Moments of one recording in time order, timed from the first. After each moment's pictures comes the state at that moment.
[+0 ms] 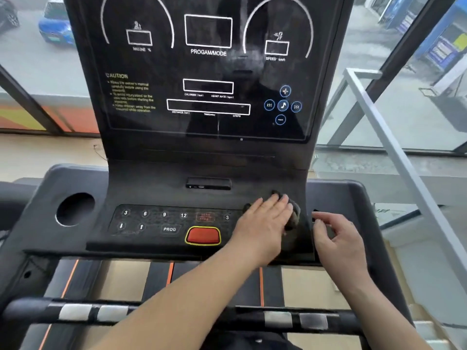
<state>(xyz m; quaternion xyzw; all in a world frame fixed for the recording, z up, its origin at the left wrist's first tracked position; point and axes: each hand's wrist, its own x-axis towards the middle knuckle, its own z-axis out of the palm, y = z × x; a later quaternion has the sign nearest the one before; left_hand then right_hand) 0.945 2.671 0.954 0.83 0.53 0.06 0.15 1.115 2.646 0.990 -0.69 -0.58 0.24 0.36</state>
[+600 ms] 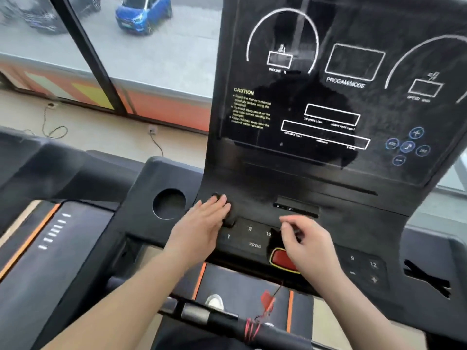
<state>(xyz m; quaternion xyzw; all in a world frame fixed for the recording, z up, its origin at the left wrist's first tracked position) 0.645 2.610 0.947 0.70 0.69 0.15 0.11 0.900 2.668 0.992 -0.57 -0.72 0.31 0.26</state>
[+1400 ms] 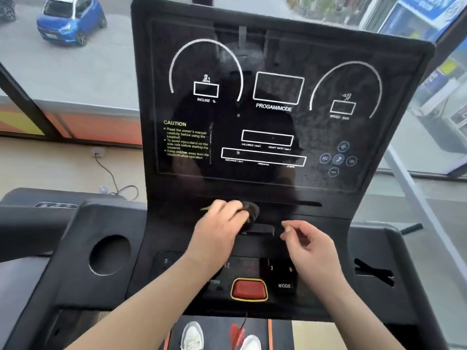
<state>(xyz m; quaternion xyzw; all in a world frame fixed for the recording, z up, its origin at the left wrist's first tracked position) 0.744 2.724 0.979 0.78 0.57 0.27 -0.01 0.957 2.707 1.026 -0.65 -0.58 0.36 0.34</state>
